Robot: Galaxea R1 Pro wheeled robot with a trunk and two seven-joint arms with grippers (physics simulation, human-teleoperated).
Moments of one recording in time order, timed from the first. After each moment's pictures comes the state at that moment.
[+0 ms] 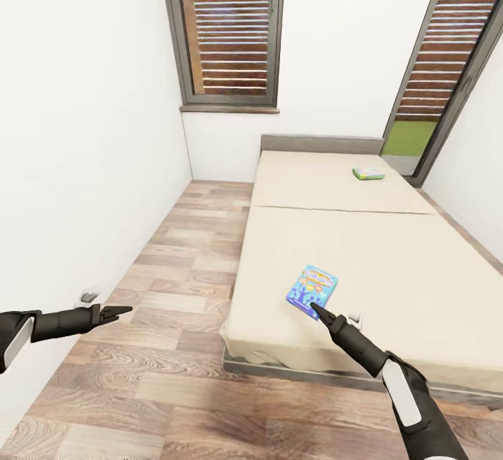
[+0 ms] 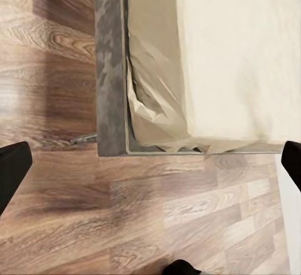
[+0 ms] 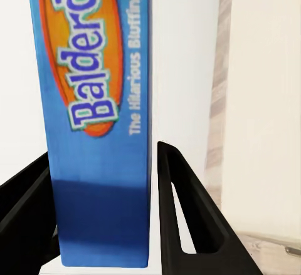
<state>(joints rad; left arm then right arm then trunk) -0.78 0.53 0.07 -0.51 0.20 0.69 -1.17 -0.41 -0.01 -0.30 -0.99 -0.65 0.59 0.80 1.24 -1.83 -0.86</state>
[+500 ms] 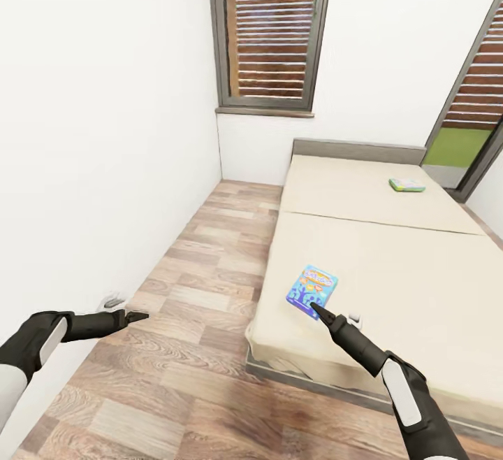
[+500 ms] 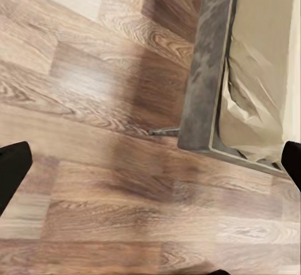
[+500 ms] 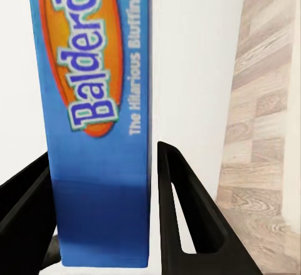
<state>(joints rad) -0.78 0.42 0.06 -0.51 0.20 0.68 -0.81 -0.41 -0.01 -0.30 -0.99 -0.64 0.59 0.80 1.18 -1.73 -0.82</state>
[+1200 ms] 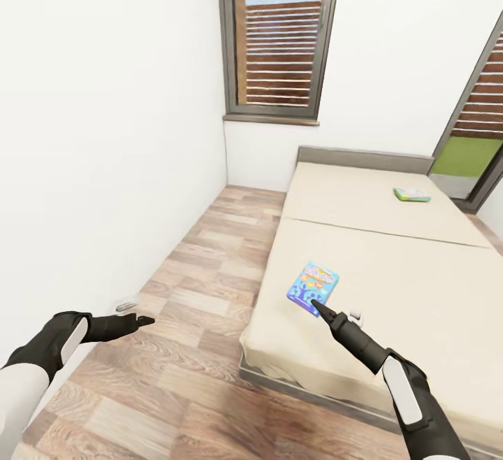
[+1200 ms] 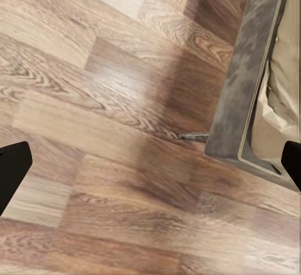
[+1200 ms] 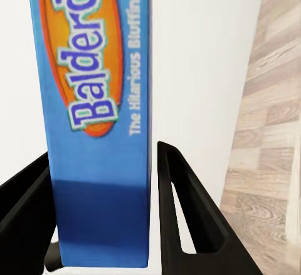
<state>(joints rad) -0.78 0.34 0.05 -0.51 0.20 0.68 -0.56 -0.41 -0.01 -0.30 -1.02 -0.64 0.59 0.81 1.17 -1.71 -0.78</state>
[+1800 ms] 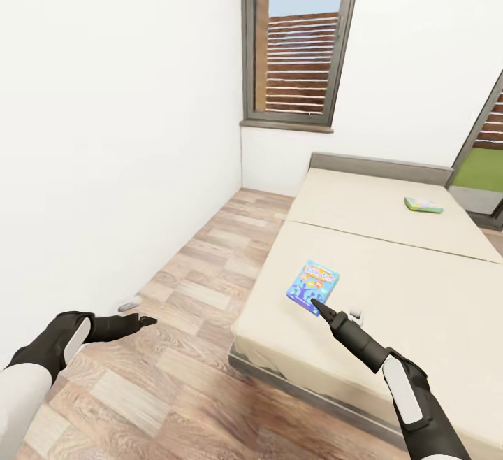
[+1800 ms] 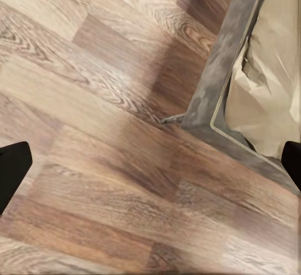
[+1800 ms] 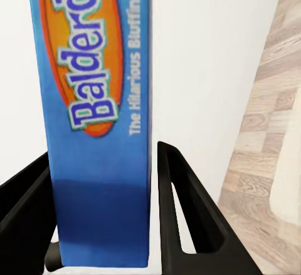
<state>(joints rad) -0.78 0.33 0.05 -0.51 0.20 0.68 -0.55 -0.41 -0.01 -0.30 -1.02 -0.64 0.59 0.81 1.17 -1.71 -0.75</state>
